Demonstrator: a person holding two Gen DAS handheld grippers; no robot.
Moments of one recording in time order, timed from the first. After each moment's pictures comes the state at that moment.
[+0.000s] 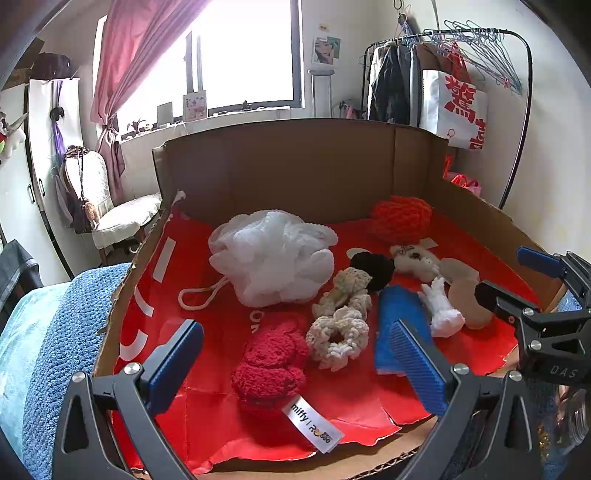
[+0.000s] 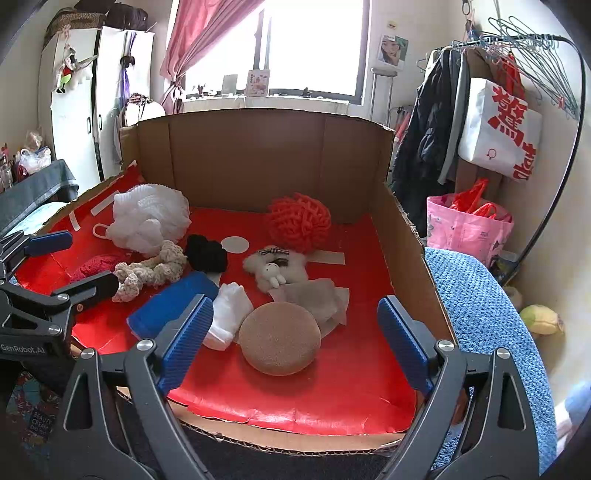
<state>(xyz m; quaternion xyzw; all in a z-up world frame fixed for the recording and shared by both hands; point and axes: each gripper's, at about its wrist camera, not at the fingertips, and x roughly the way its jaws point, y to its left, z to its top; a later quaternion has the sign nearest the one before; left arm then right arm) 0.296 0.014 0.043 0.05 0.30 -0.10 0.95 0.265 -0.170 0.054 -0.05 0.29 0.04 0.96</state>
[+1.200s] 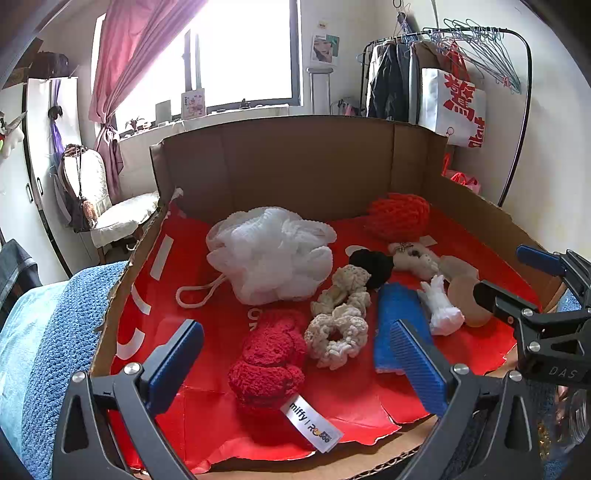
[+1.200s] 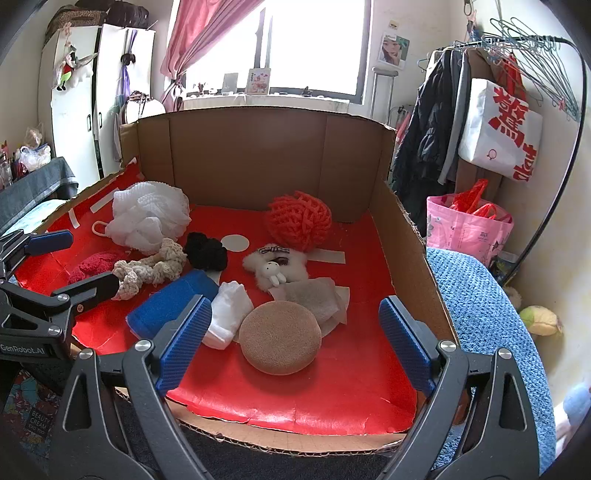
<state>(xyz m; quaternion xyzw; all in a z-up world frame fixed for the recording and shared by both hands) 0.298 0.013 0.042 0.05 0.31 -0.11 0.94 0.265 -0.169 0.053 -0.05 0.29 0.04 0.96</state>
